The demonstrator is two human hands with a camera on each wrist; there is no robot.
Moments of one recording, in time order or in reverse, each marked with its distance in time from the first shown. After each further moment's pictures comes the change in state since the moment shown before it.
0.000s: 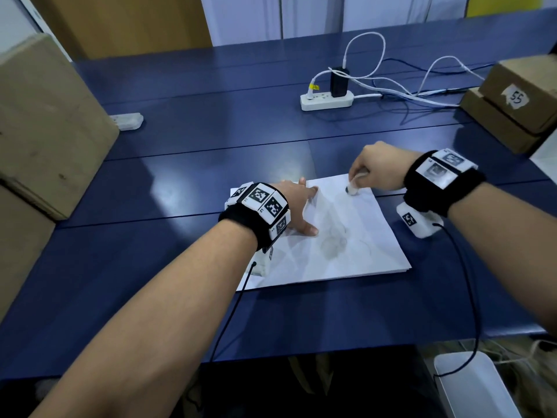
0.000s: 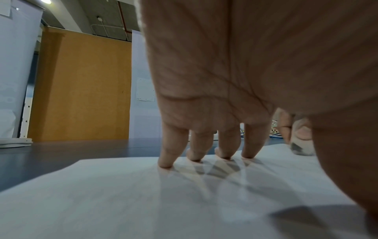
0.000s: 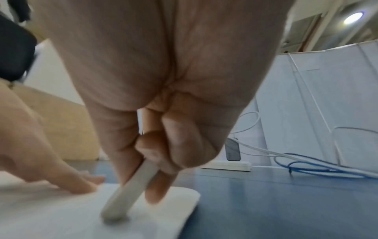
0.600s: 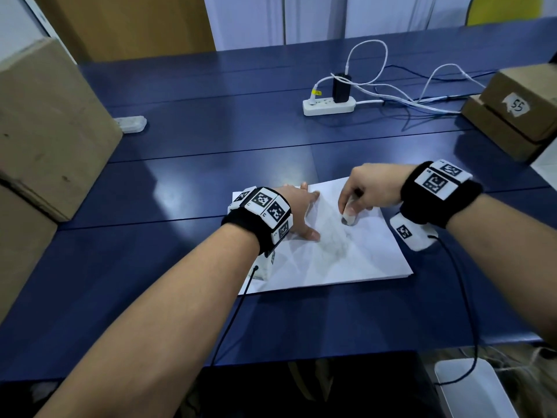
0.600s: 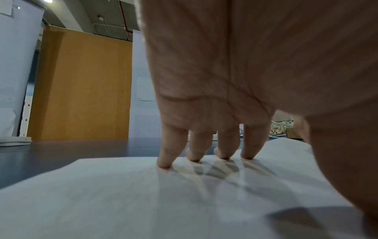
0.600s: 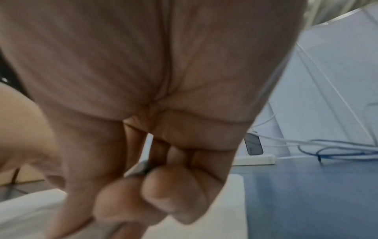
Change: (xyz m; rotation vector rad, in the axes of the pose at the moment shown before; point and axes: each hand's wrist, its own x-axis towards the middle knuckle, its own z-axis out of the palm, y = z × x) left_hand 0.000 0.000 0.001 0.012 0.015 0.014; right_hand -0.005 -0.021 0.002 0.046 -0.253 -0.118
